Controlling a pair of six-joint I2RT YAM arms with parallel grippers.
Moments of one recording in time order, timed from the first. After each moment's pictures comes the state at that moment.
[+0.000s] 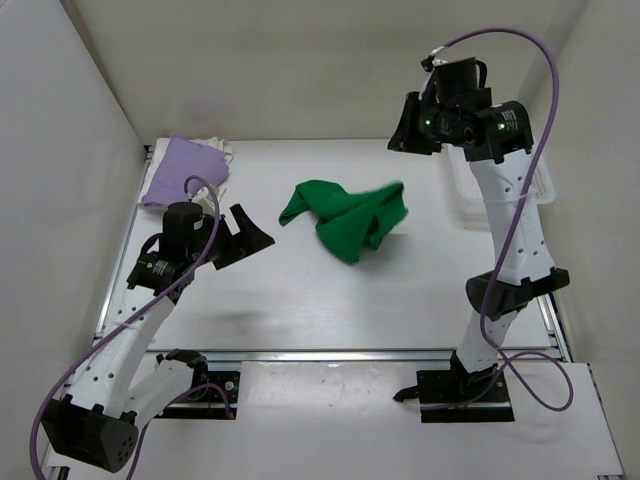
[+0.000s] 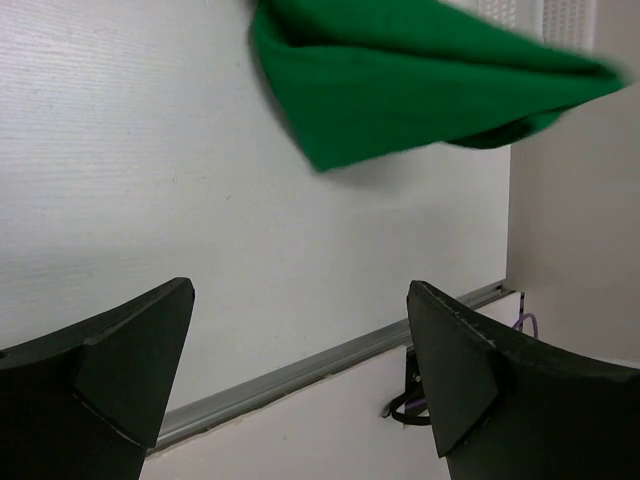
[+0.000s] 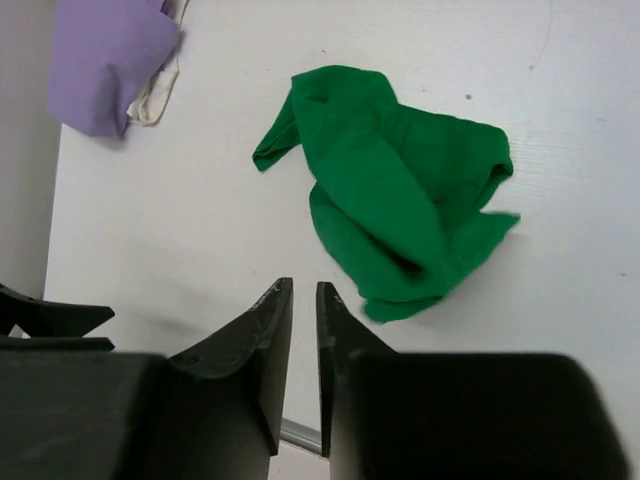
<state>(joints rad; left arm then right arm) -0.28 0.92 0.91 -0.58 0.30 -0.69 0.38 1.82 2.54 -1.34 -0.09 0.39</state>
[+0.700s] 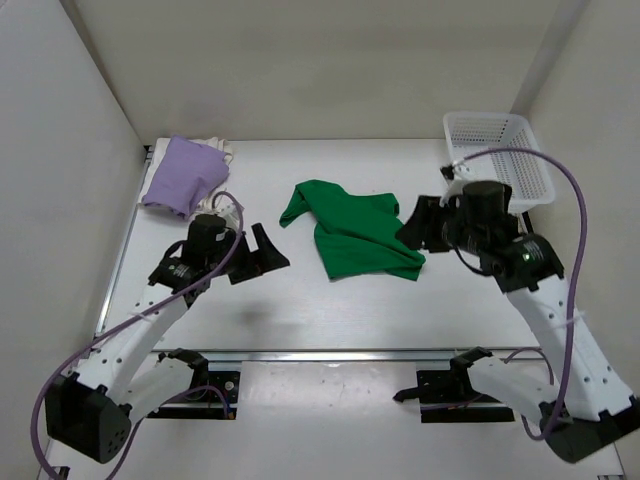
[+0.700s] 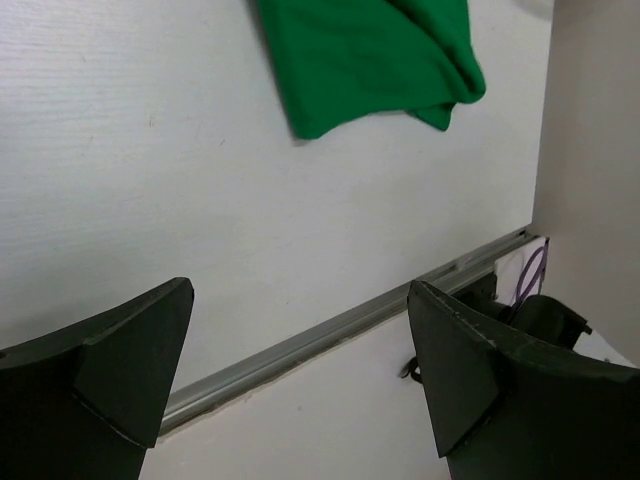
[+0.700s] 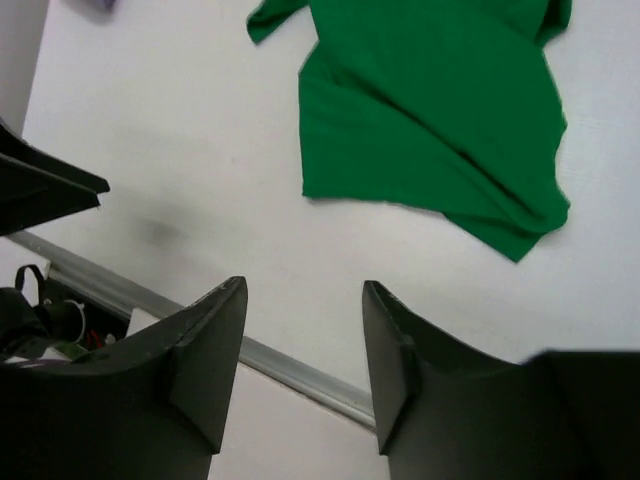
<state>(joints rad) -0.37 0.94 0.79 -0.51 0.33 -0.70 0.42 1.03 1.33 -0.88 -0.17 0.37</state>
